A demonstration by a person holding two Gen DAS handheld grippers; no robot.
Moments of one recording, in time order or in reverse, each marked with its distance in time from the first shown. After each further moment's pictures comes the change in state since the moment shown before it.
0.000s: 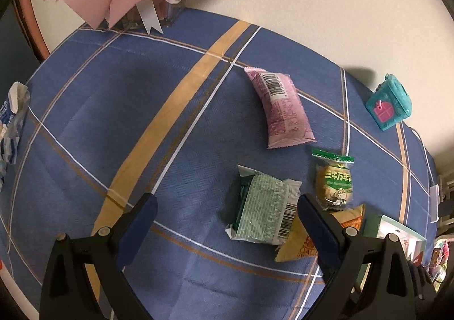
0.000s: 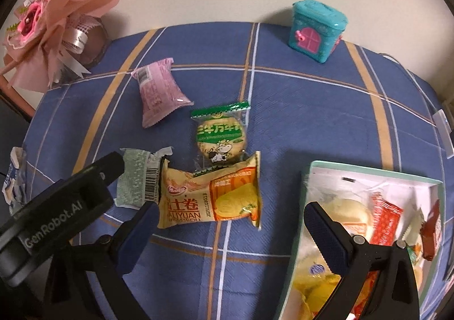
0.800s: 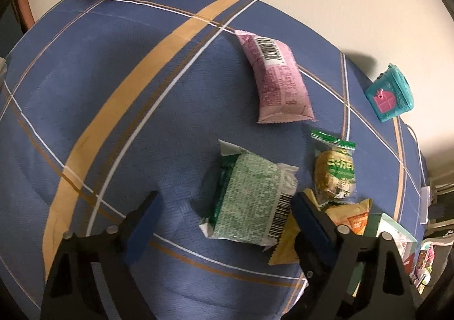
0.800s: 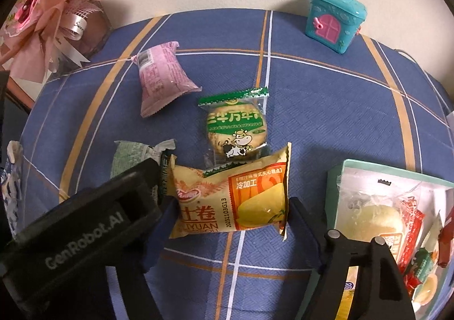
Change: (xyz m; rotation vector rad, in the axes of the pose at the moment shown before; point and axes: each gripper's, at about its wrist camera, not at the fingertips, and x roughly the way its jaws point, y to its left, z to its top) left arm 0.039 -0.008 -0.009 -0.048 0.085 -0.092; right arm 0.029 0.008 0.002 -0.017 0.013 0.027
